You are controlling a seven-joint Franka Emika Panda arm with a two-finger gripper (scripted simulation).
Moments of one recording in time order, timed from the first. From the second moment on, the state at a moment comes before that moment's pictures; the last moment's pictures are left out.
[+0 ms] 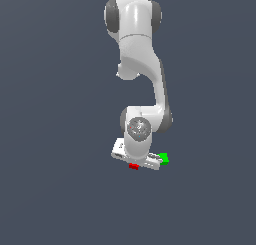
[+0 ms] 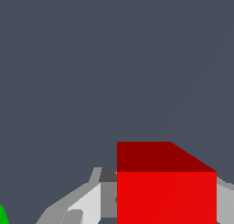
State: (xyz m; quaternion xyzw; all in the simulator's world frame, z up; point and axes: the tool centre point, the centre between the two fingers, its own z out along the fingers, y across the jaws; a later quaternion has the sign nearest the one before) arm 0.101 0.031 0.020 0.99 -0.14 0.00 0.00
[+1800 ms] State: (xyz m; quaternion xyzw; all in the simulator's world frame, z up) arm 0.100 0.037 0.116 0.99 -0.14 0.00 0.00
